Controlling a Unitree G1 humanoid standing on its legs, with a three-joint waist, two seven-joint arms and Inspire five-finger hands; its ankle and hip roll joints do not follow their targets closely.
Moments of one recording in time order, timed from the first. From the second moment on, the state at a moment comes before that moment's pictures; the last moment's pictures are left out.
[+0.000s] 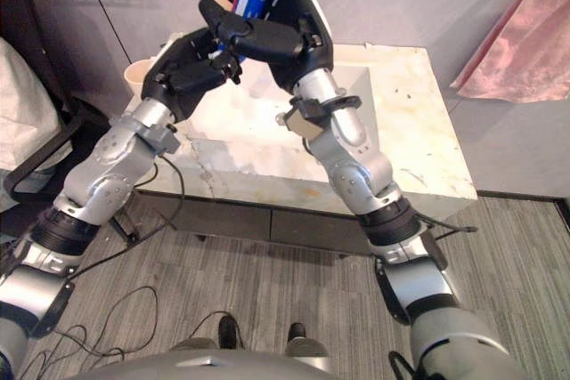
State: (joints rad) left arm -0.61 0.53 -0.35 -0.01 -0.80 0.08 0.11; right arm -0.72 -0.48 0.30 -0.10 0.93 0.00 -0.14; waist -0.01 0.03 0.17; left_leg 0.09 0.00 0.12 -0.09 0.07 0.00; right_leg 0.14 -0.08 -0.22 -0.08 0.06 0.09
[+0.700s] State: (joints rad) left arm -0.60 0.52 -0.29 -0.01 -0.74 0.04 0.25; right arm -0.56 -0.51 0.23 -0.10 1.00 0.00 -0.02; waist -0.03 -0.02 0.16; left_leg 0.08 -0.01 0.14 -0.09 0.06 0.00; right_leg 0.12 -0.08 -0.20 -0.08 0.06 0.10
